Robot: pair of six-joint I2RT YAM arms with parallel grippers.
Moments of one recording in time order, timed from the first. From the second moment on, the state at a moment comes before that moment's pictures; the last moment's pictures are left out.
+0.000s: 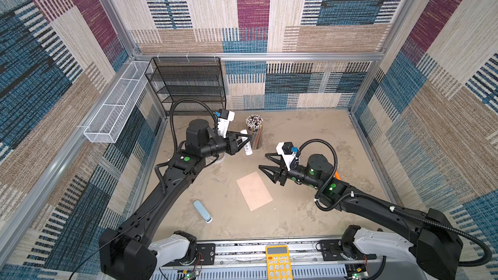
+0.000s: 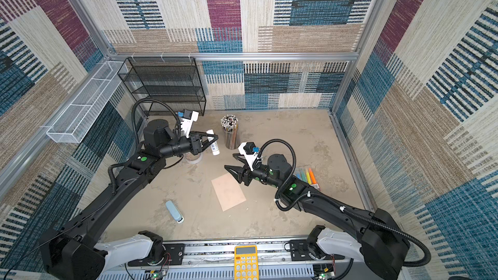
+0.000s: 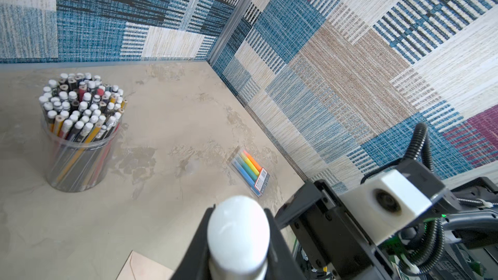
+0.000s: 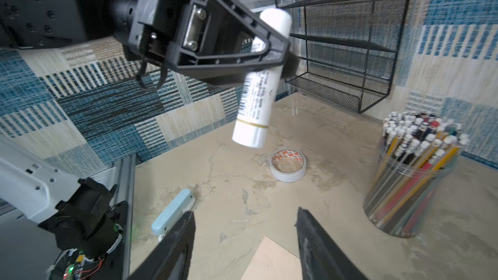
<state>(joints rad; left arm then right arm) -0.37 1.22 1.08 -0.11 0.70 -0.42 0.78 1.15 0.65 0.43 -0.37 0.15</state>
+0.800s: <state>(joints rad) -0.40 1.24 0.92 0.30 0.87 -0.39 0.72 1.29 0.62 0.72 -0.44 0.18</state>
